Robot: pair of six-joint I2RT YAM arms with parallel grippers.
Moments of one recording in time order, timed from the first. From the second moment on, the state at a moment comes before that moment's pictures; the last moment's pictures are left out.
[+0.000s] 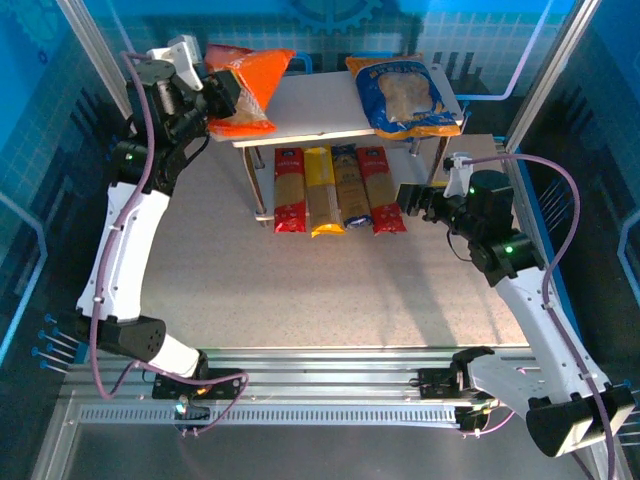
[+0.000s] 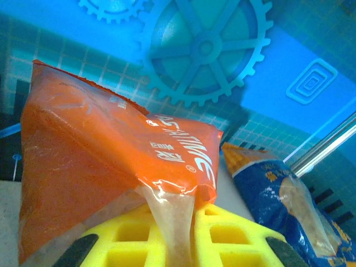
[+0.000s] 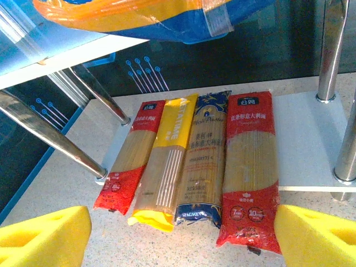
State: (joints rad) left arm -0.17 1.51 1.95 -0.54 0.12 -0.52; right arm 0.24 1.00 1.08 -0.44 -0.21 0.33
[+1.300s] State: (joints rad) left arm -0.39 1.70 1.84 -0.15 -0.28 -0.51; right arm 0.24 1.04 1.08 -0.42 -0.22 0.32
